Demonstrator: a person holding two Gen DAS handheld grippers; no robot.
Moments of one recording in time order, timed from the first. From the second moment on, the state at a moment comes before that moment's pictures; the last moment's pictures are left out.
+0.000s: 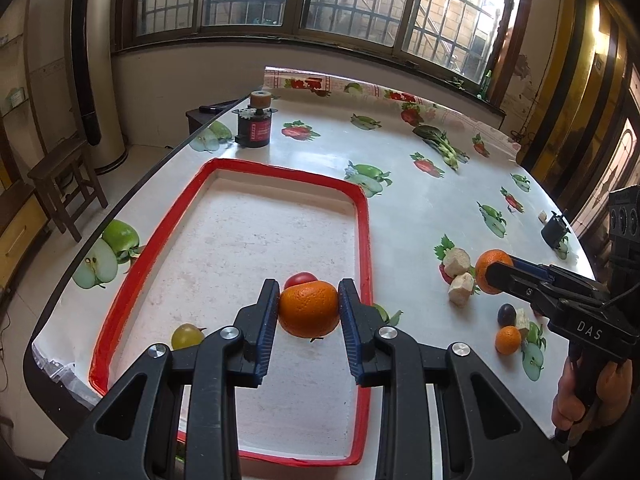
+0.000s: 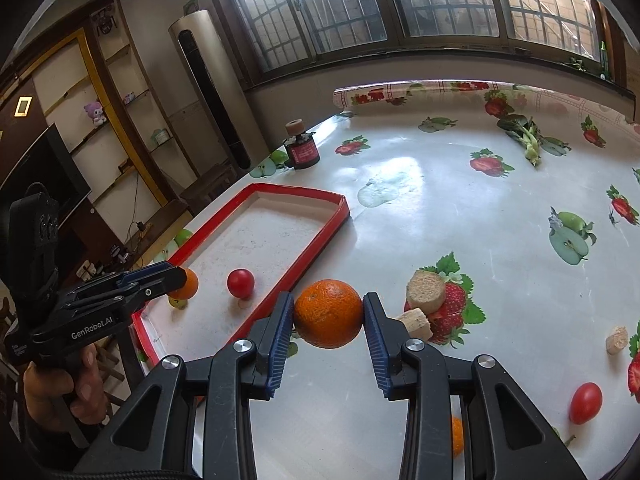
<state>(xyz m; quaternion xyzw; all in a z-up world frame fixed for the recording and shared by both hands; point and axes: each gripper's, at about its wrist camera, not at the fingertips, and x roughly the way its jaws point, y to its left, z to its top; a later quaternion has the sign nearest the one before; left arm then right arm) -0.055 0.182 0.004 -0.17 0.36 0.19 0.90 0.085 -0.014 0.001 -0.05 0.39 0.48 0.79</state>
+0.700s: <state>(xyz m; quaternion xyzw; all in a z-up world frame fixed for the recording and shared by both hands) -0.047 0.254 -0.026 -0.19 0.38 0.25 0.87 0.089 0.116 -0.015 -0.10 0.40 0.53 0.74</state>
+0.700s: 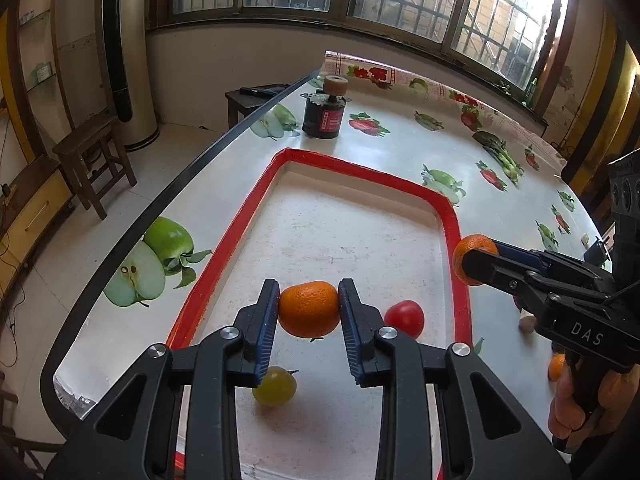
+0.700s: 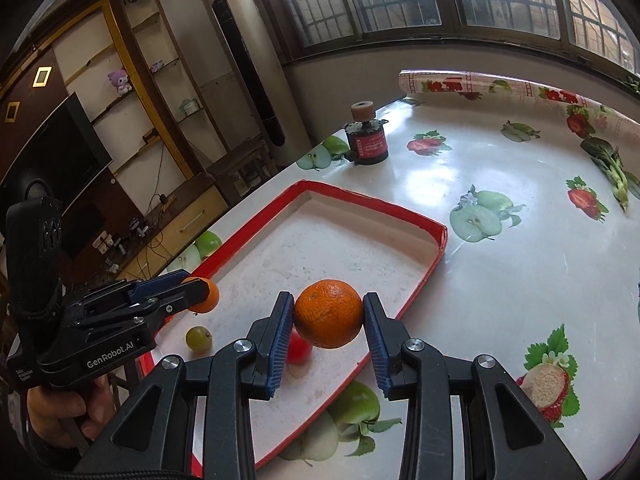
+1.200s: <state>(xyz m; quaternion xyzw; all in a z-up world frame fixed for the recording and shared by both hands) -0.034 0.269 -0.055 -0.20 0.42 0.25 0.85 0.109 0.163 -0.066 -0.14 0.44 0.51 0.72</state>
